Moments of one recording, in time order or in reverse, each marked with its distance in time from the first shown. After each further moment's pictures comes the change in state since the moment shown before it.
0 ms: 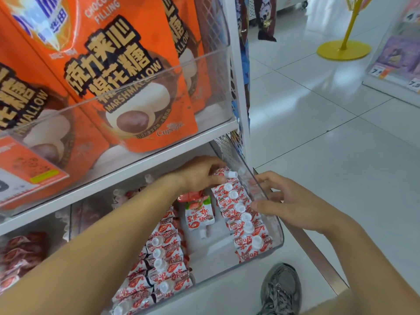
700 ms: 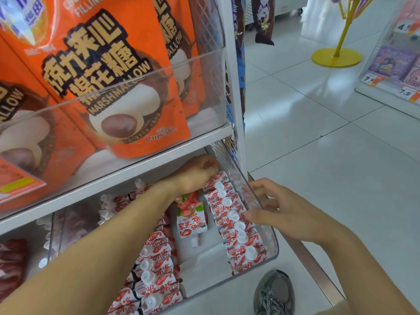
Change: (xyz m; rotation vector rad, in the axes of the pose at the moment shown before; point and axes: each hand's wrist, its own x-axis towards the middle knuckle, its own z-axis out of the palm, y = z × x) left_hand 0.012 0.005 0.006 -0.425 0.093 -0.135; right_hand 0.000 0.001 0.000 -0.004 -0.015 -0.019
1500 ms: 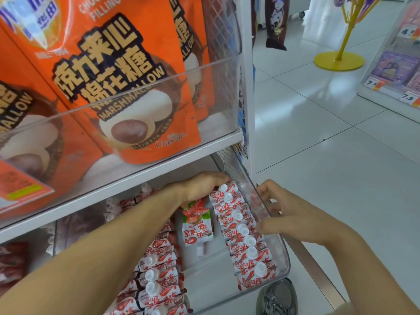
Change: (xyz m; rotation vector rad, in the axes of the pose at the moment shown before) left_hand -0.005 -0.005 0.009 -0.326 -0.218 -0.129; right_hand 0.008 -0.012 -0.002 -0.080 -0.064 0.057
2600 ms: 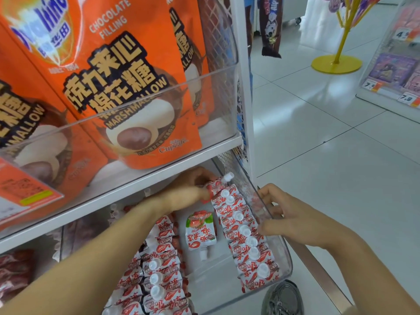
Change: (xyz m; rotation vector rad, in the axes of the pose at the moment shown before) left_hand -0.025 -0.014 -0.026 0.065 0.174 0.216; right_hand -0.004 0.000 0.003 0.004 0.009 0.008
